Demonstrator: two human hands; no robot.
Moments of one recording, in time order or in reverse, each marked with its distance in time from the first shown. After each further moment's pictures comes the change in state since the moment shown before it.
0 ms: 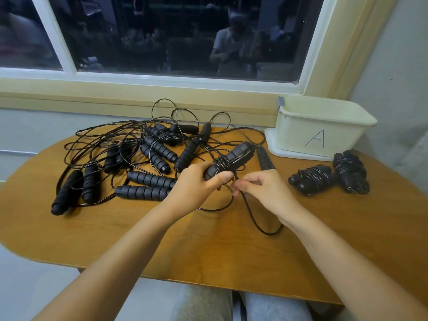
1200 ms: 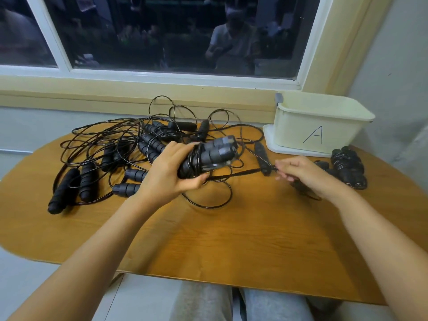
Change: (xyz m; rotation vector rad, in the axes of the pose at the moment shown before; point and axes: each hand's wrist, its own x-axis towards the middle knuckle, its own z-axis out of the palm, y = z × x) left_hand 0.008 -0.047 -0.033 0.302 0.211 0.471; right_hand 0.023 0.046 -0.080 -0.059 -0.144 0.141
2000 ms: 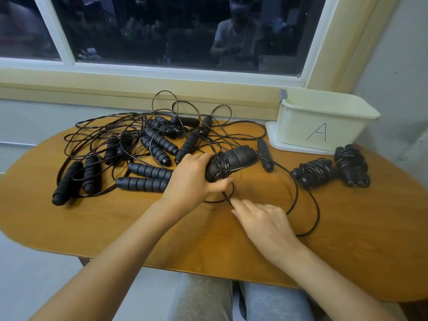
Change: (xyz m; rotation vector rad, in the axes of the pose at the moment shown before) left_hand -0.002 0.040 0.028 0.086 -0.115 -0.303; right_hand -0.051 0.007 0.135 -0.991 0.469 -0.640
